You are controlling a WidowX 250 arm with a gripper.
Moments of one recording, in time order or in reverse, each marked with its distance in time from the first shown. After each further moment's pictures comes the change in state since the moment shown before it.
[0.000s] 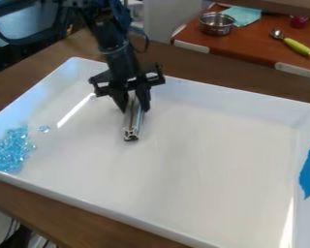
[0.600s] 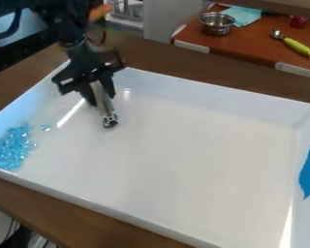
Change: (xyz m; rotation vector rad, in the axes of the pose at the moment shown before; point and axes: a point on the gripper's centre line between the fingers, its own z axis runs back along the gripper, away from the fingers) arm 0.015 0.056 0.008 0.049 -0.060 0.363
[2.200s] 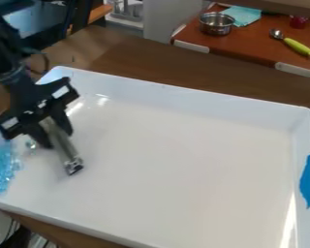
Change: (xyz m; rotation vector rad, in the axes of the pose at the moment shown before) arm -0.066 0.081 0.031 0.033 0.164 0.236
